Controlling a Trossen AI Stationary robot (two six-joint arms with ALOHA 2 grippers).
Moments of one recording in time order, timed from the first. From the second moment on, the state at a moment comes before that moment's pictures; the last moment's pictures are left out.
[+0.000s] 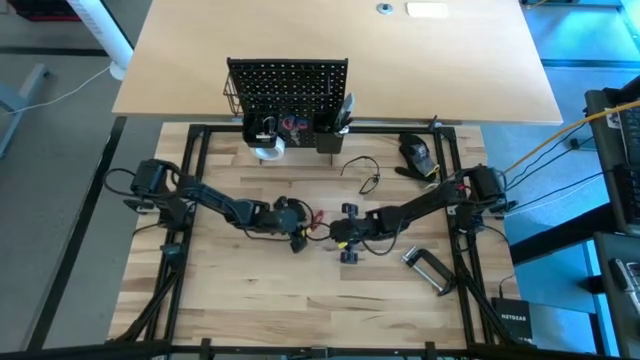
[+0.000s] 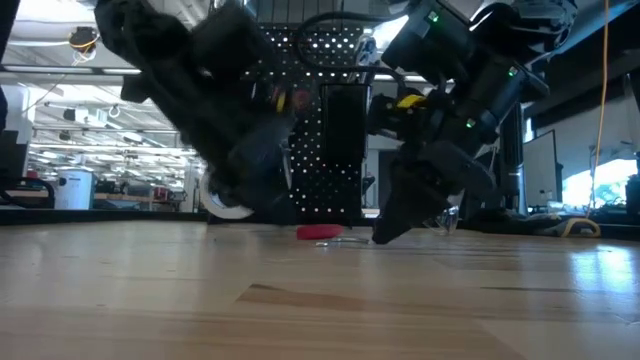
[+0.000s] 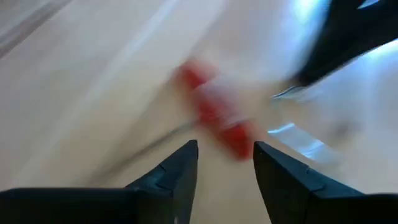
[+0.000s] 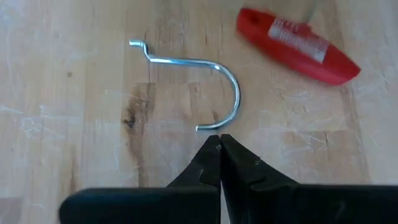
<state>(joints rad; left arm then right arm) -0.13 1.75 0.77 0.17 -0.33 -0.51 0.18 1.87 0.90 0.01 0.17 0.13</state>
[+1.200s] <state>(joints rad) -0.23 1.83 0.99 -0.29 -0.37 -0.44 0.18 1.88 0.90 0.12 0.09 0.12</state>
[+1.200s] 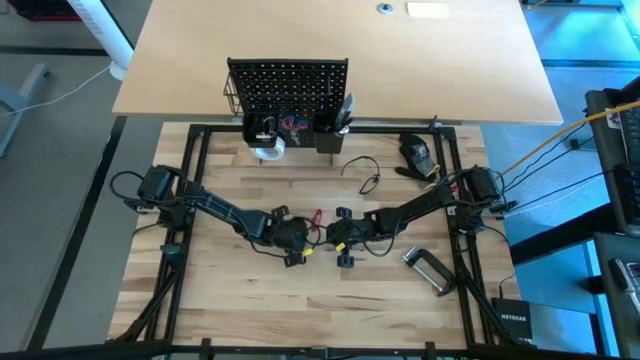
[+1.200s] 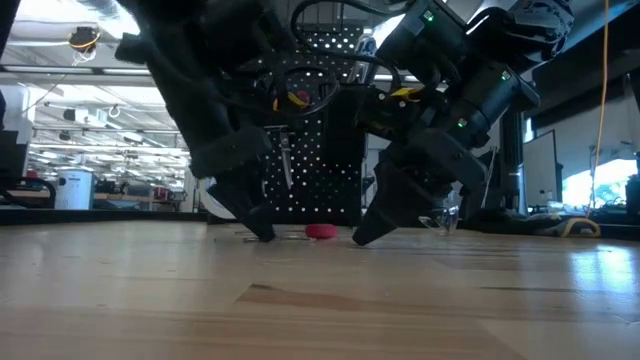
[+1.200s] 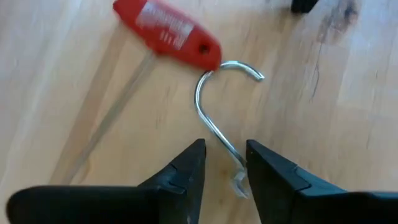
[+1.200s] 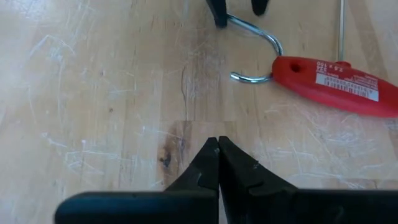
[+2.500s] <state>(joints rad) -0.32 1.58 0.98 -0.41 -0.51 -0.42 0.18 1.76 0.90 -0.14 0.24 0.08</state>
